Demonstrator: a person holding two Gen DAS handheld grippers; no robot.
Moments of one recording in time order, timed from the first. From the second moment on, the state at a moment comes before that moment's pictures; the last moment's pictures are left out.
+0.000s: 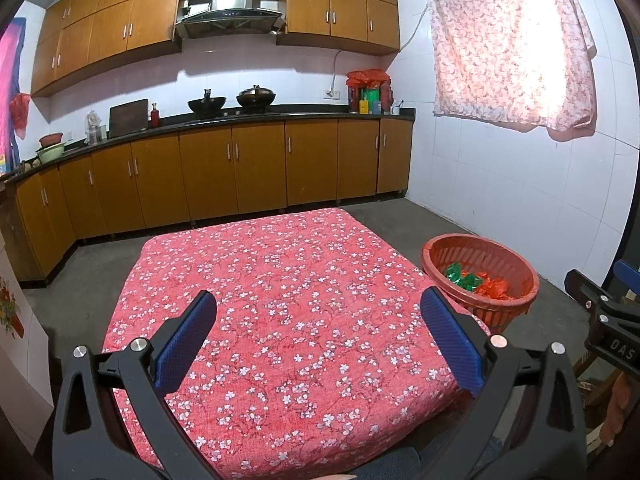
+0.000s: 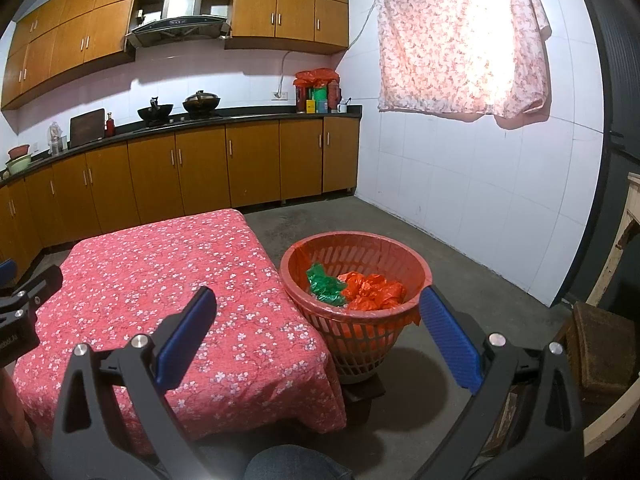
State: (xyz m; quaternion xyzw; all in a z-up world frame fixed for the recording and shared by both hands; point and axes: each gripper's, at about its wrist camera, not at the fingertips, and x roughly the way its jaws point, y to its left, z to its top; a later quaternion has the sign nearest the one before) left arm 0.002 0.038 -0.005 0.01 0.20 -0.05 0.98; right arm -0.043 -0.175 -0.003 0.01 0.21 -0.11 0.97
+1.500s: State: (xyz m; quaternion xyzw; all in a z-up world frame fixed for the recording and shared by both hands) left arm 0.005 0.038 -0.005 0.02 0.21 -0.05 0.98; right arm -0.043 -0.175 -0.004 0.02 0.21 -0.11 0.97
